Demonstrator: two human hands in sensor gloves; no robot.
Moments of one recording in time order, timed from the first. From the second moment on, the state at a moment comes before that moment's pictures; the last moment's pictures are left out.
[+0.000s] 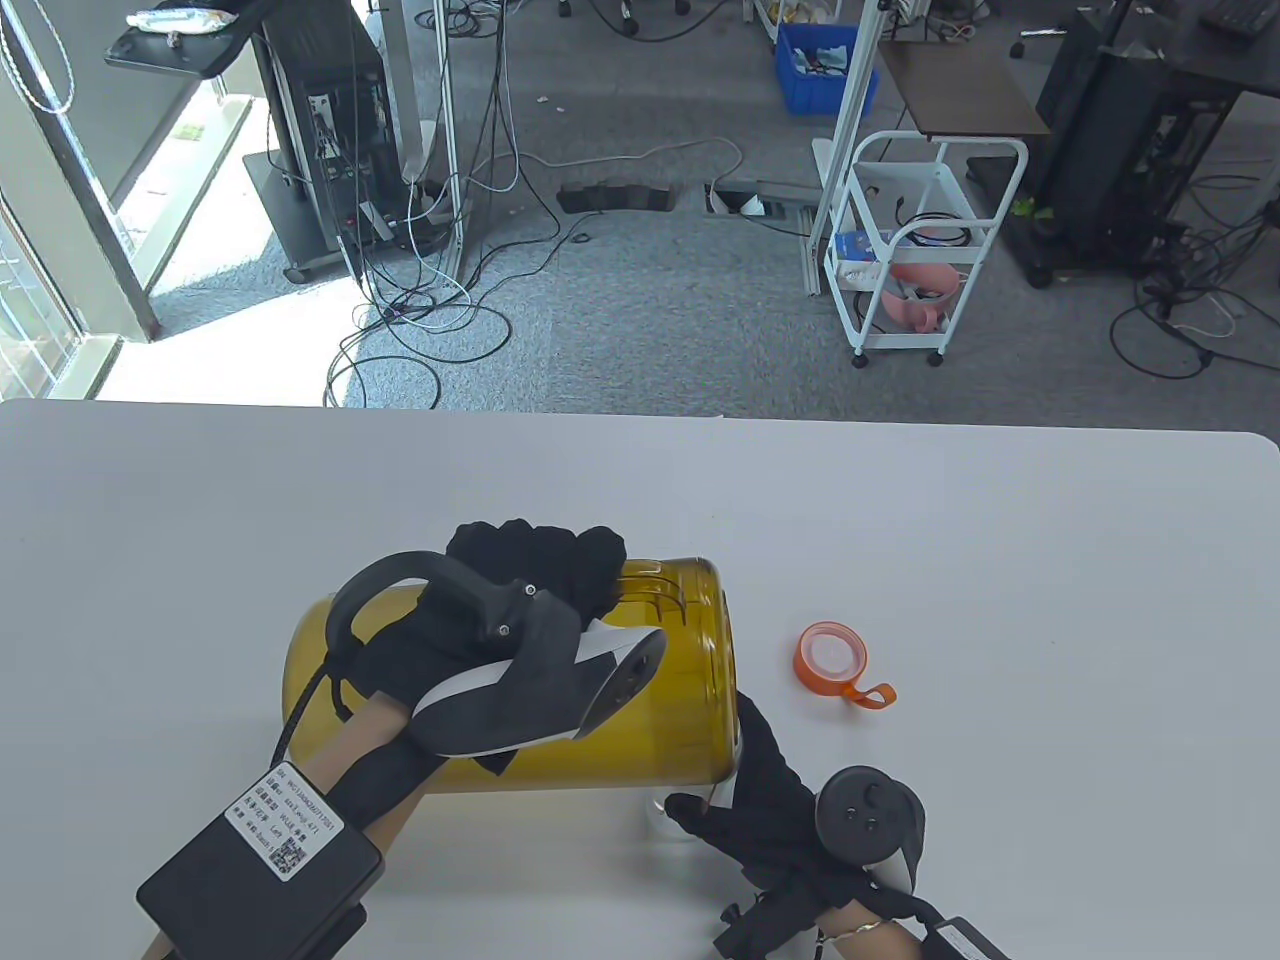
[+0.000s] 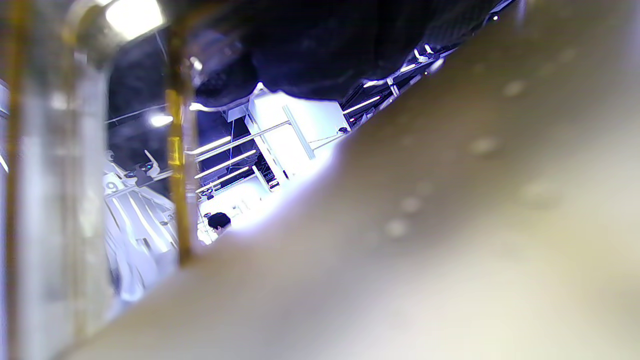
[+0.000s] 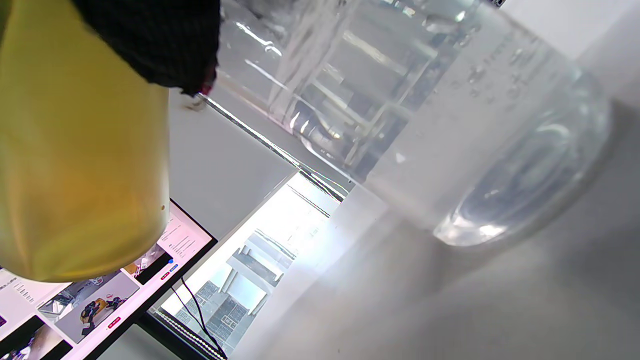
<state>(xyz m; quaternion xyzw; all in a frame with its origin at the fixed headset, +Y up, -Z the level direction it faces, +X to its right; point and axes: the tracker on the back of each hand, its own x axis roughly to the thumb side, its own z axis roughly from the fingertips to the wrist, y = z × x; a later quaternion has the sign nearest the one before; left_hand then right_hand) -0.082 -0.448 -0.256 0.15 -0.19 -0.23 0.94 0.139 -0.733 -0.263 0.23 -0.01 0.83 0.51</state>
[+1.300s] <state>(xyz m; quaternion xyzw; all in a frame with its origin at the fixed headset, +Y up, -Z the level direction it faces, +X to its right) -0.118 -0.469 -0.256 0.15 -0.16 -0.14 0.97 0.139 -0.733 -0.263 0.23 -0.01 0.83 0.51</state>
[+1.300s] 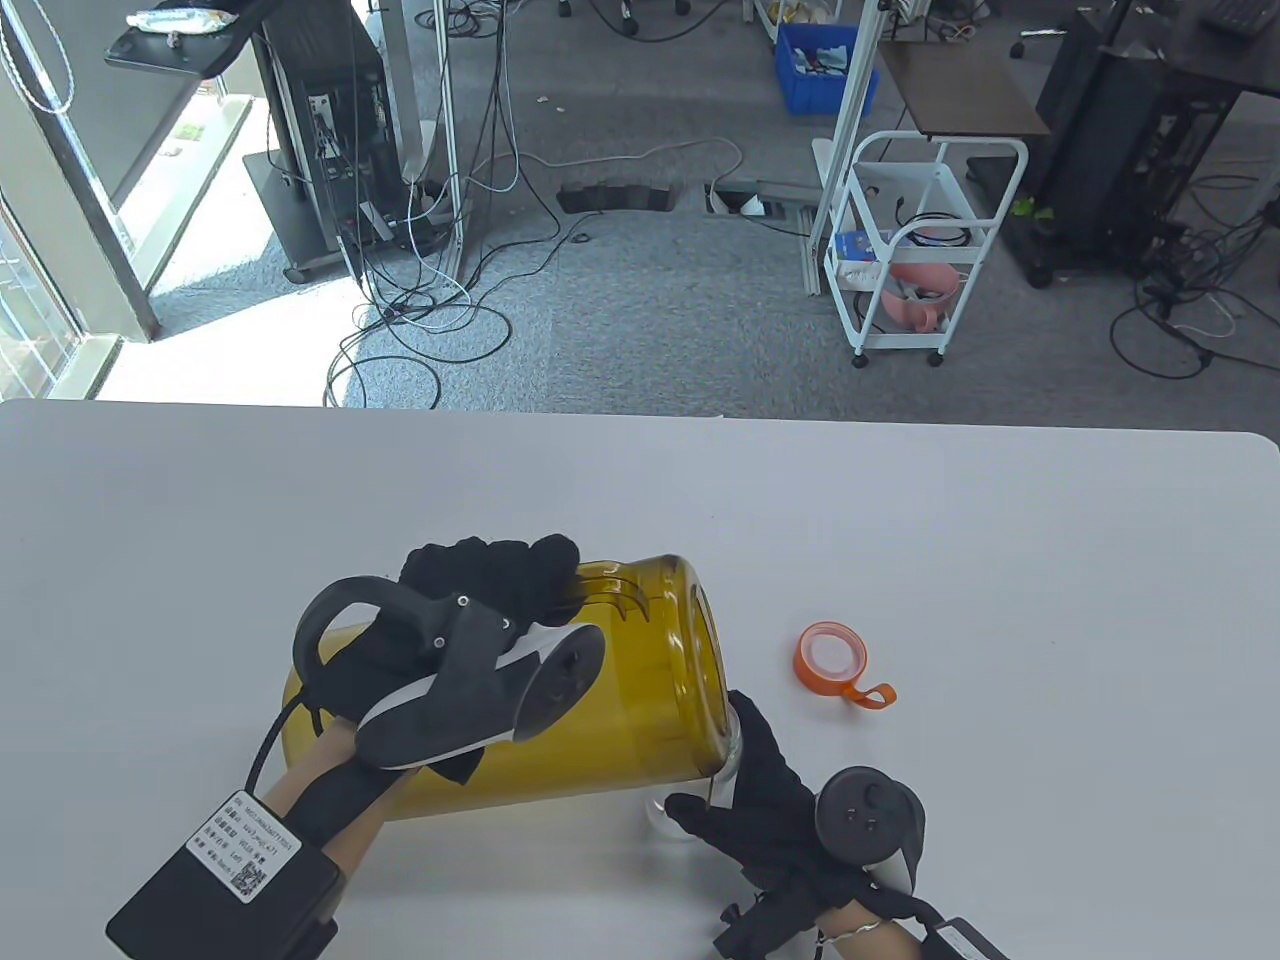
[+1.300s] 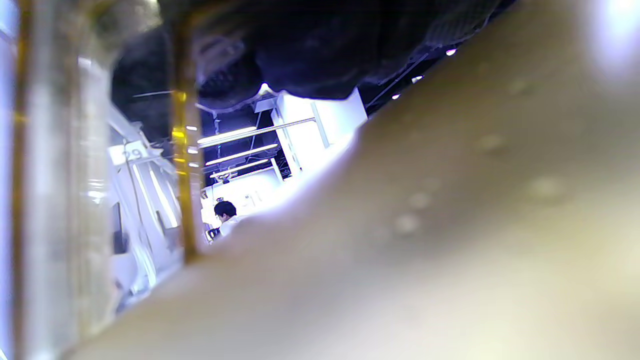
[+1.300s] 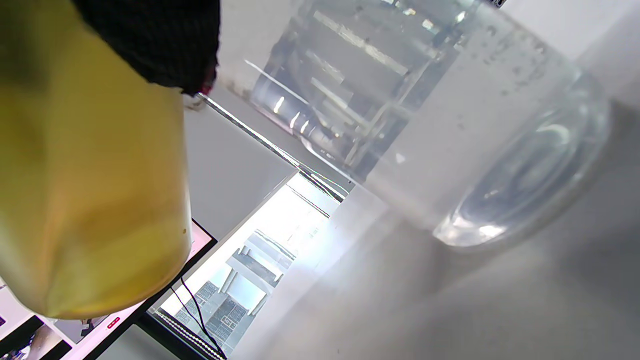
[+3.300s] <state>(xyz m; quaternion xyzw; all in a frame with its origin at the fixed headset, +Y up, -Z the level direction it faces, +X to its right) -0.251 -0.671 -0.391 0.22 0.03 0.51 0.83 0.139 -0.733 -0.263 0.23 -0.01 0.83 0.51</state>
